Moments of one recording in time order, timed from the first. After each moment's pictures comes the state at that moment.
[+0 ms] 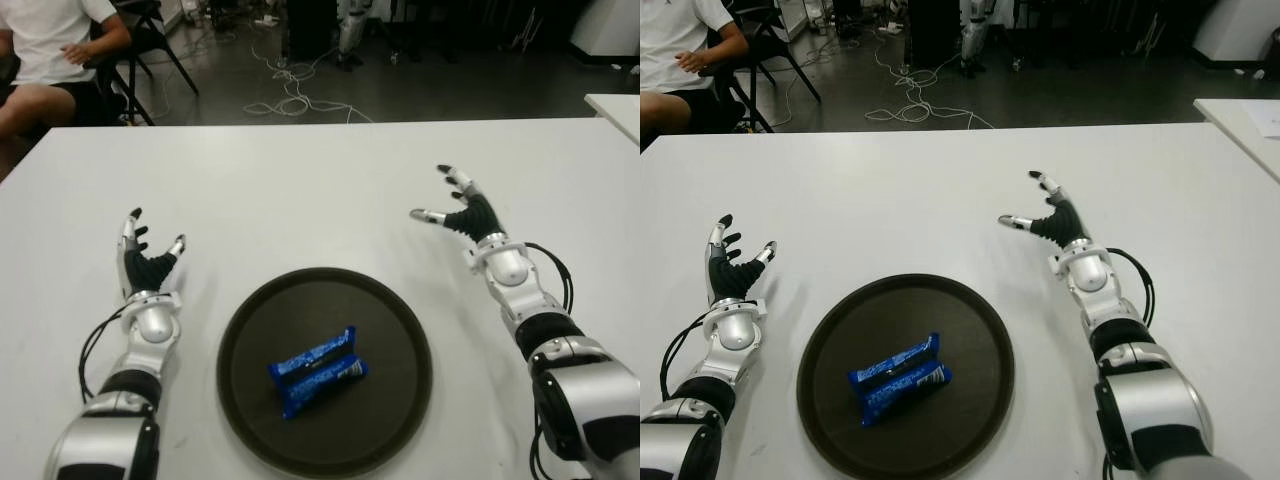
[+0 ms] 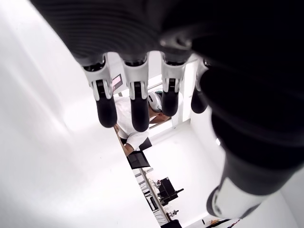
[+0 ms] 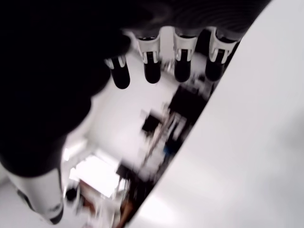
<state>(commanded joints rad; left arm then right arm) -0.49 0.23 0.06 1.16 0.21 -0.56 0.58 -0.72 -0.22 0.01 1.20 -0.15 -0.48 -0.14</state>
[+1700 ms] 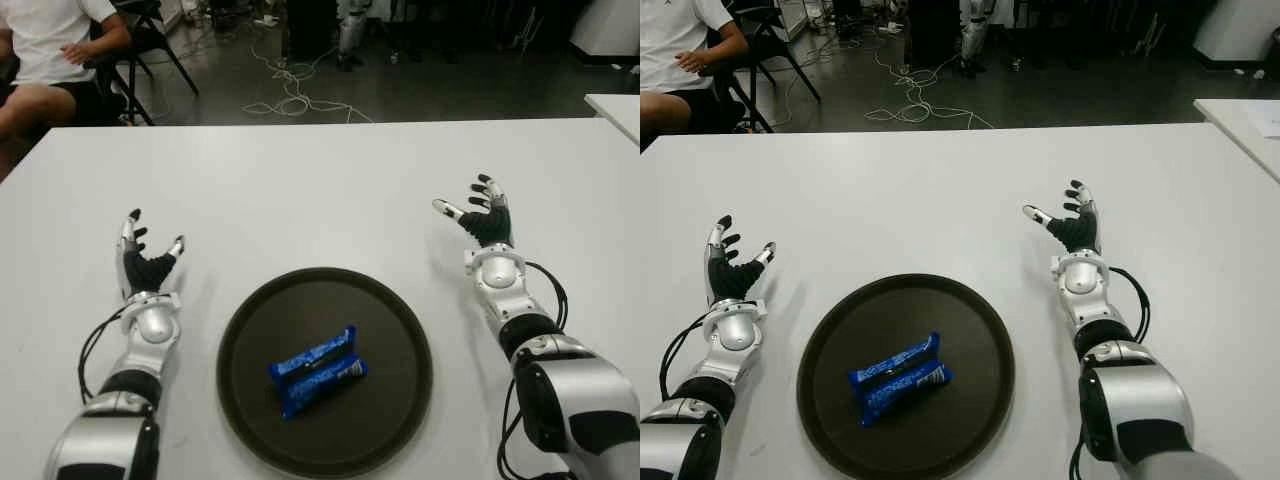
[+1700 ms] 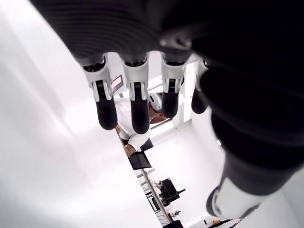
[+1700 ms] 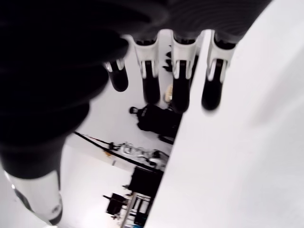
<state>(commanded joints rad) -0.49 0.23 0.06 1.18 0.22 -0.56 0.60 -0.68 -0.16 -0.02 1.24 -0.18 -0.45 -0.38</state>
